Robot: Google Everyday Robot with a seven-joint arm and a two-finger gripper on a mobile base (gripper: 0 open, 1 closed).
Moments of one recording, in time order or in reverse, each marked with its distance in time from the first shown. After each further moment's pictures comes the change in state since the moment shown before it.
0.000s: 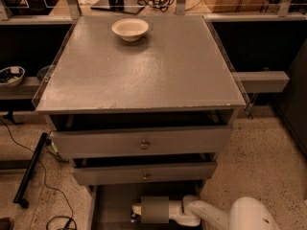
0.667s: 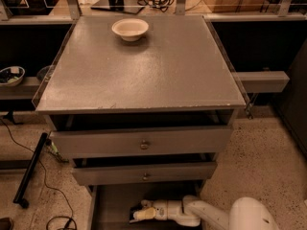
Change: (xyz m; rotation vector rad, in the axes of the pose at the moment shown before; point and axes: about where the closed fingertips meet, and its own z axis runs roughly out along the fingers) arm 0.000 0.000 0.000 0.000 0.000 0.000
